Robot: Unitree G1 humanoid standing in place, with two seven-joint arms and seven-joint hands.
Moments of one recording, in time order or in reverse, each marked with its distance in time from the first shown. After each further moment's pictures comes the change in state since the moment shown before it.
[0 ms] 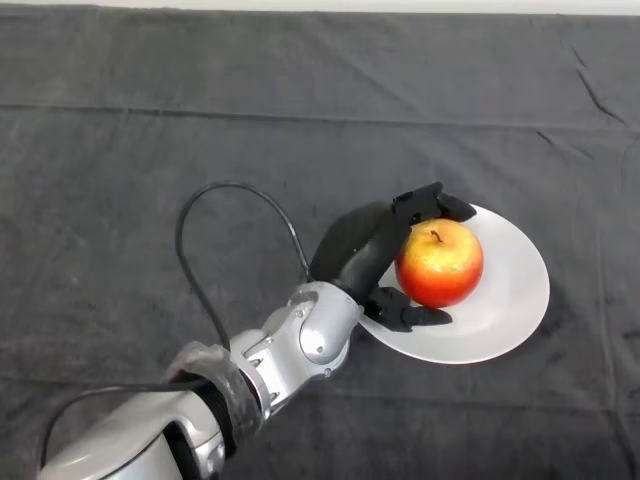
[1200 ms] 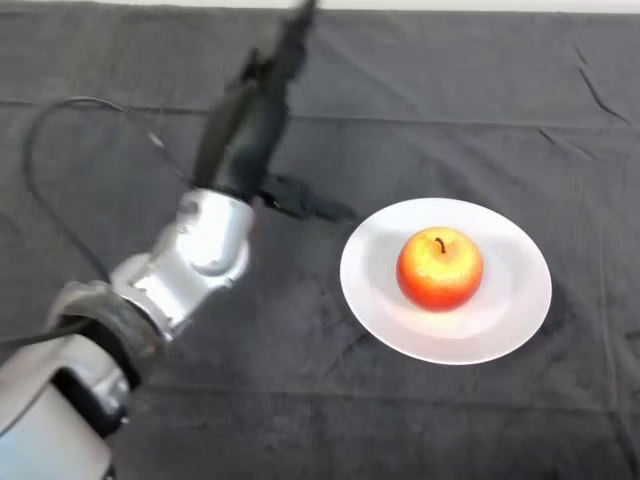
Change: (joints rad) left arm -0.064 0.241 0.220 -0.074 0.000 -0.159 0.079; right arm 0.000 0.000 -0.002 0.000 0.000 0.000 0.003
